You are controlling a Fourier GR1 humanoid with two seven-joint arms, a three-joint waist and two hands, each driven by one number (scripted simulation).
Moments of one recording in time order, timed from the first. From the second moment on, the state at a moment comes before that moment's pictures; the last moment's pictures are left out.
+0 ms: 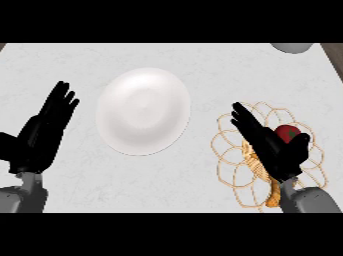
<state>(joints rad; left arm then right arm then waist) -0.12 0.27 -0.05 -1.65 0.30 0.13 0.20 -0.14 -0.28 0.29 -1.53 -0.31 0.04 0.14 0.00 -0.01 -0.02</state>
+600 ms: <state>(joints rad) -0.02 0.23 -0.15 -1.52 0.24 0.11 0.24 -0.47 -0.60 -0.05 -1.34 -0.36 0.37 -0.16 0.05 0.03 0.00</state>
